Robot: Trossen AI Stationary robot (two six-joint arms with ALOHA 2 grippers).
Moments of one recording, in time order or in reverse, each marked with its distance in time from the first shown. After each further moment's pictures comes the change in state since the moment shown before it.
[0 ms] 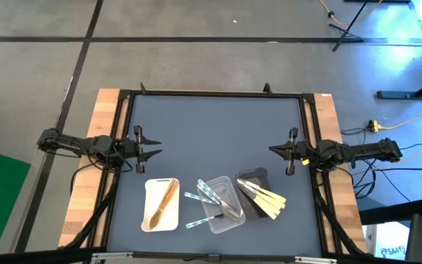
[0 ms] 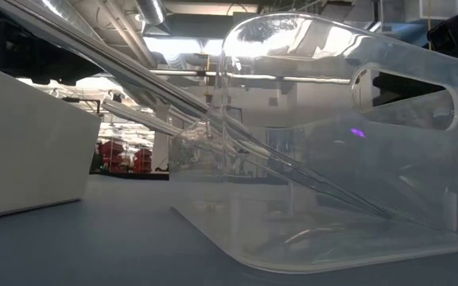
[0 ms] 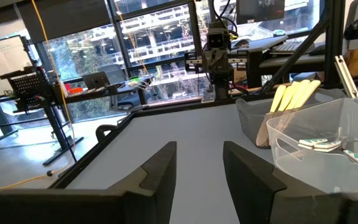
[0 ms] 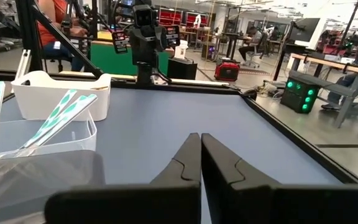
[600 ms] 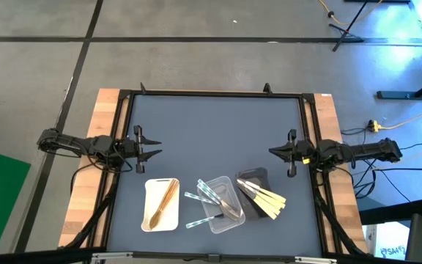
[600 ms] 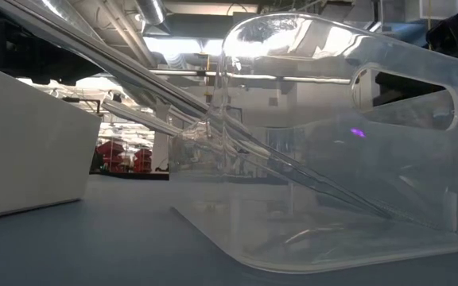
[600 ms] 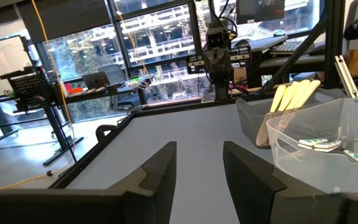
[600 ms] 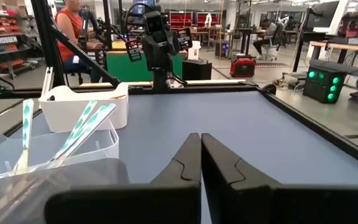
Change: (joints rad) left arm 0.000 0.000 0.000 0.000 0.000 0.000; right arm 0.000 0.000 0.000 0.012 -0.061 0.111
